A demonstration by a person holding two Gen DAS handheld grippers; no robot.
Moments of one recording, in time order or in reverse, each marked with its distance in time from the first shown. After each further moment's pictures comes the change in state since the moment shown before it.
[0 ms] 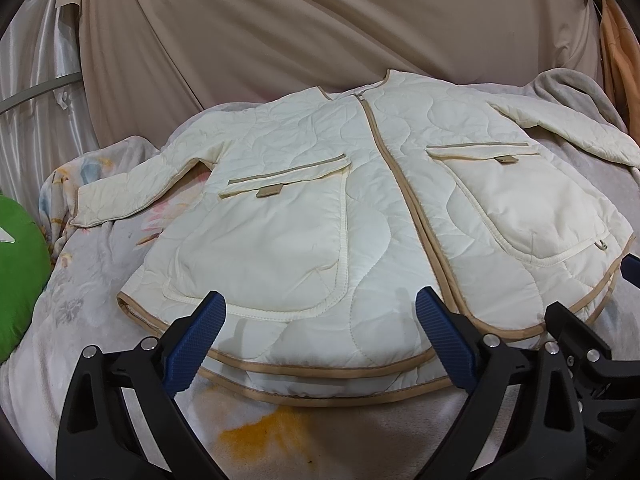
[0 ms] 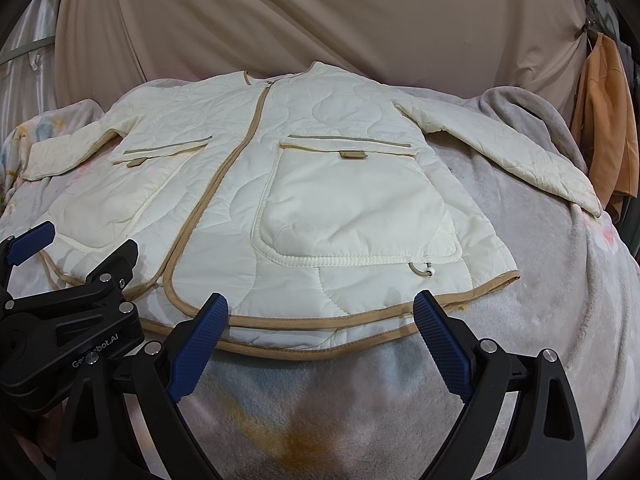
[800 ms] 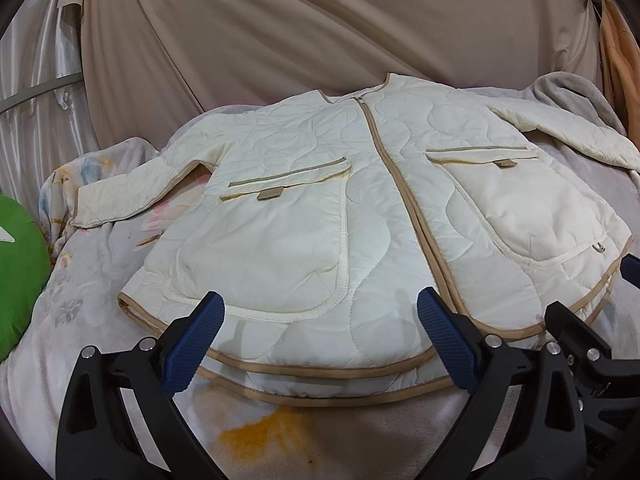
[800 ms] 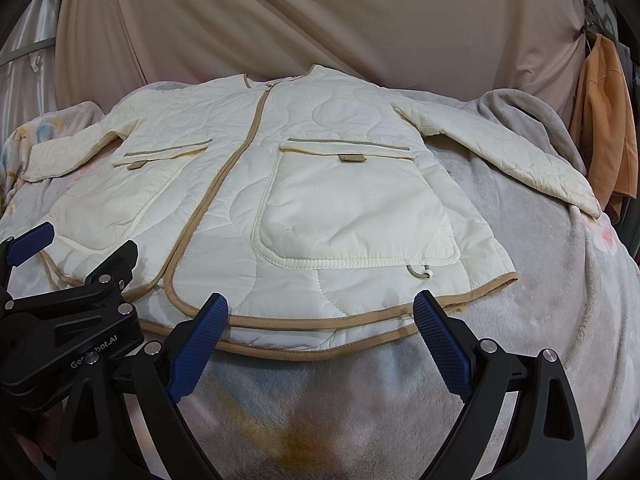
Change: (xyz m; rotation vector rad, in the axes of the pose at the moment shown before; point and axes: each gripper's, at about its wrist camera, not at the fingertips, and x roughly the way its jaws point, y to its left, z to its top) left arm 0.000 0.003 -0.001 -0.003 -0.004 0.000; right arm -0.001 0.000 0.003 -0.002 -0.006 -0.003
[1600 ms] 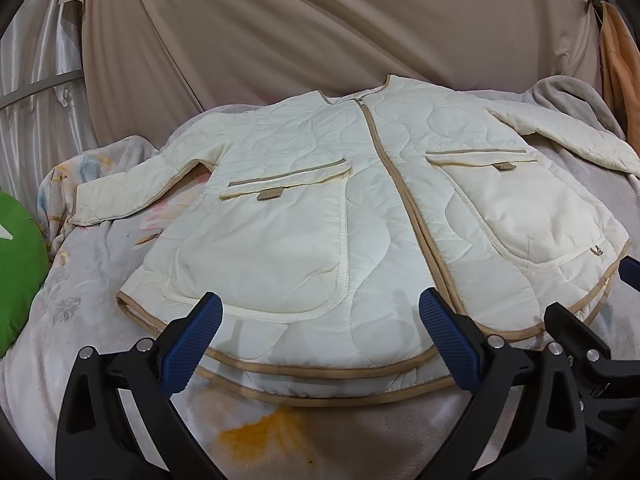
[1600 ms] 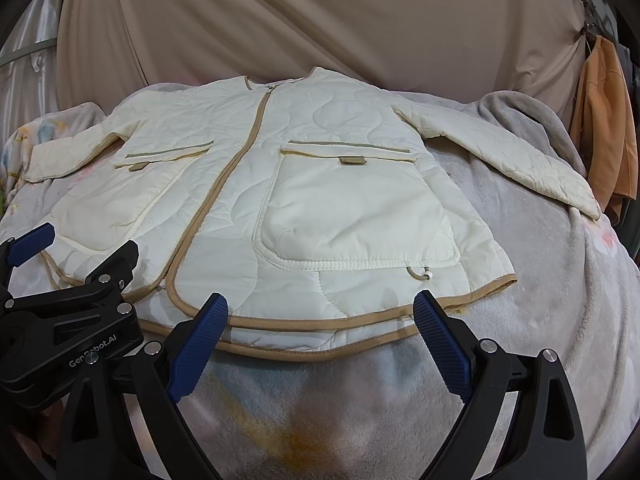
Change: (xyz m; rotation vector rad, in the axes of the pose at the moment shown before) left arm 0.000 -0.003 0.003 -0.004 0.001 -0.003; right arm -0.001 0.000 0.000 -0.001 -0.004 0.001
